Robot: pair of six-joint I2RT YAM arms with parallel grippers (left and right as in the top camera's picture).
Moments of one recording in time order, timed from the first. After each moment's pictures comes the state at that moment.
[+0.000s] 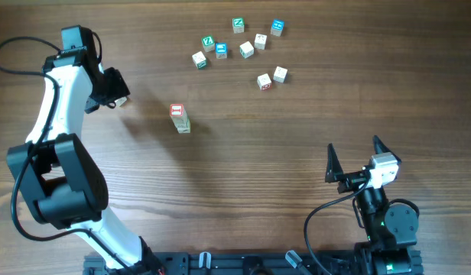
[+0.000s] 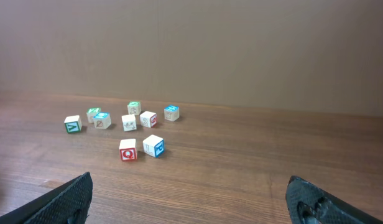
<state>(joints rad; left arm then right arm) 0.20 1.93 1.51 -0.88 -0.07 -0.28 0.09 0.02 0.01 0.00 -0.09 -0.01</state>
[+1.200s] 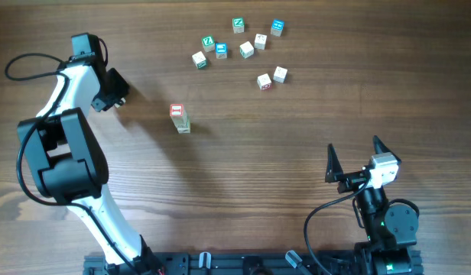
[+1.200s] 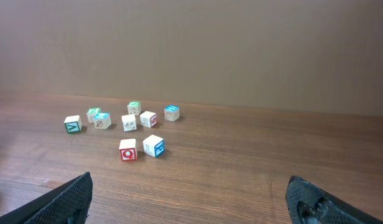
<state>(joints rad) 0.22 2.12 1.51 -0.69 -0.05 -0.47 0.09 0.02 0.01 0.00 -0.09 -0.01</state>
